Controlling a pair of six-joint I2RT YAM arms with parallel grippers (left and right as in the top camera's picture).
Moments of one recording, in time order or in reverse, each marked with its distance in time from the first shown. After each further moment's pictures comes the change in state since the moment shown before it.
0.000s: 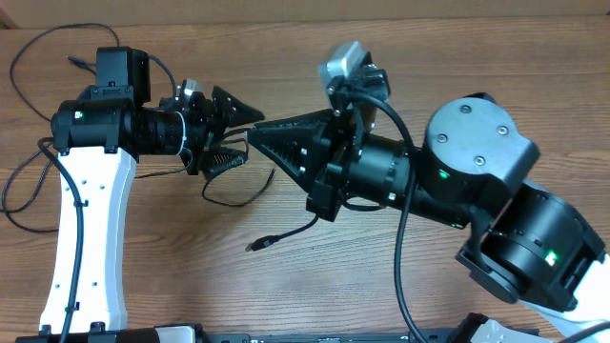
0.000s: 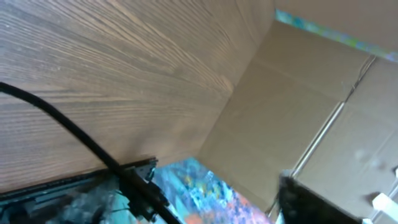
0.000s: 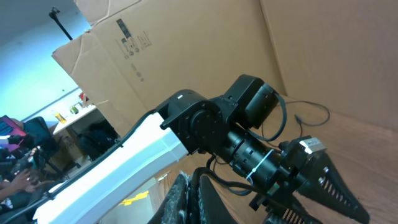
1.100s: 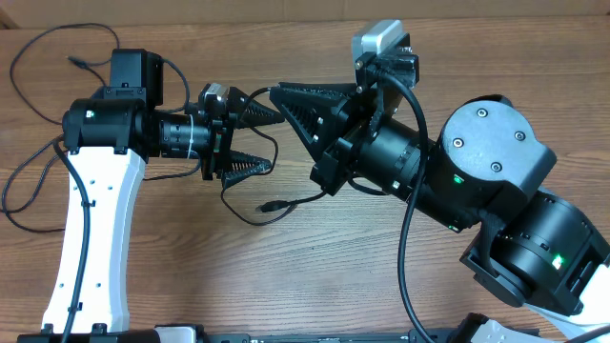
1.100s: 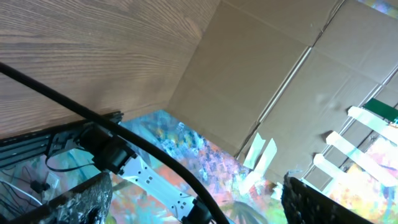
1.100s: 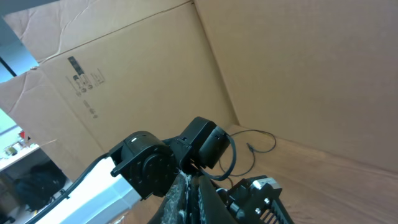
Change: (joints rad) left arm -0.045 0.000 0.000 -0.042 0.251 -0.005; right arm 0.000 -0.009 0.000 0.044 0.245 -0.017
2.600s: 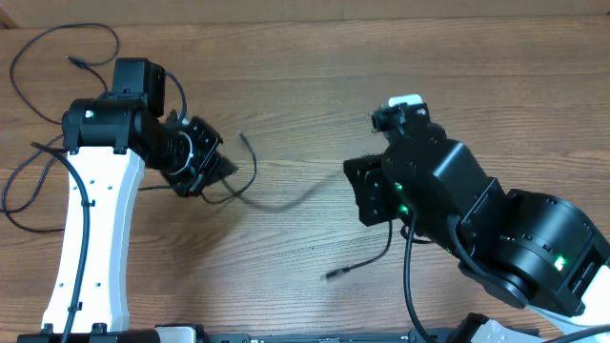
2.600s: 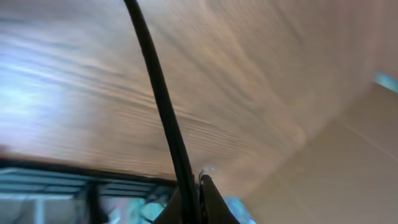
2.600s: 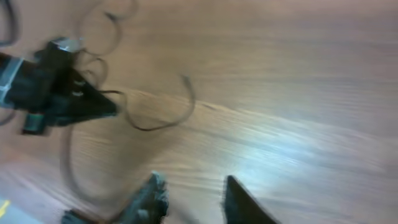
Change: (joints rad) left arm 0.000 0.000 -0.001 -0.168 -0.660 -0.054; right arm 0.000 -0.002 0.001 -0.757 0.284 0.187
